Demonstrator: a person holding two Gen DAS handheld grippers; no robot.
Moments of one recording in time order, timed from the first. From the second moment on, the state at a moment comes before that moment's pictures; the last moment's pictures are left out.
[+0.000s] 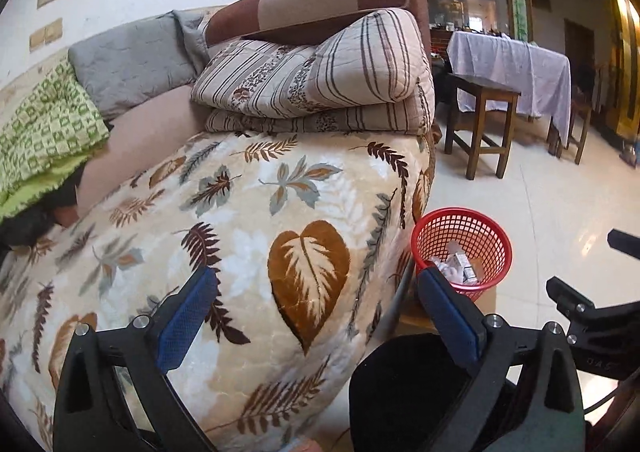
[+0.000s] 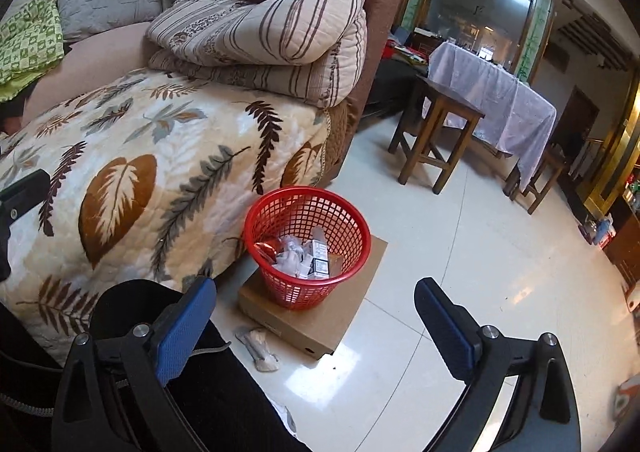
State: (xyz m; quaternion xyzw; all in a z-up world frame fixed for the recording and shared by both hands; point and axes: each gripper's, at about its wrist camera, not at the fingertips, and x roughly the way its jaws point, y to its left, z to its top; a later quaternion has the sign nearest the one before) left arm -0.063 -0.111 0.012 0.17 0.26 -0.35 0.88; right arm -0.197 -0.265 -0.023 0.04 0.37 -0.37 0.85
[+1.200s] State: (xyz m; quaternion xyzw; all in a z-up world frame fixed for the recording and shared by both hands) left arm -0.057 -0.112 0.008 0.17 0.27 -0.34 0.89; right arm -0.185 -0.265 -0.034 0.04 0.39 -0.35 0.85
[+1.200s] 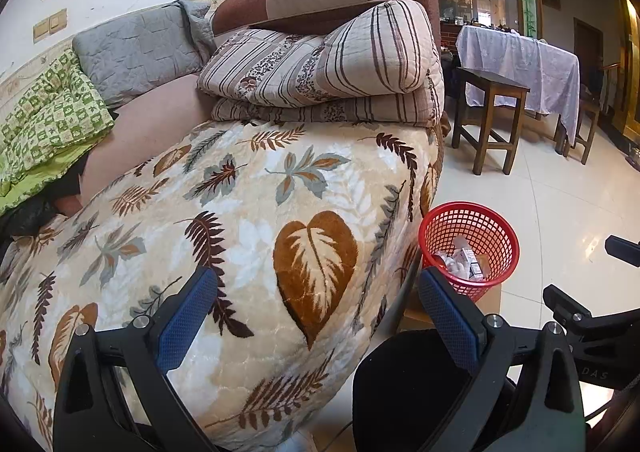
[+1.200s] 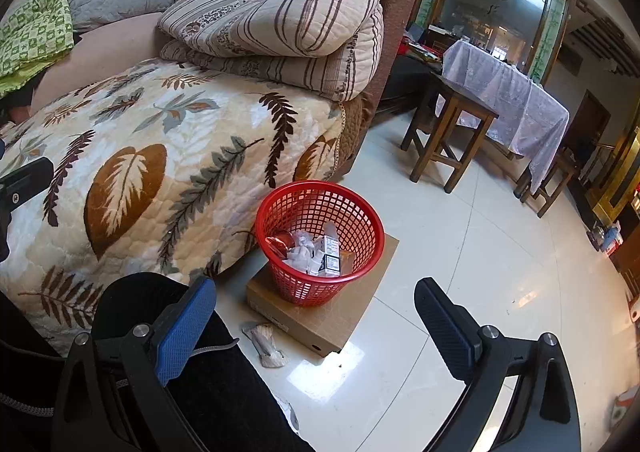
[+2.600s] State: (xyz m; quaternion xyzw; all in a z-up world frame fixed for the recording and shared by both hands) left arm 0.050 -0.038 -0.005 0.07 0.37 -0.18 0.91; right arm -0.123 -0.307 -0.030 0.00 0.35 -0.34 0.87
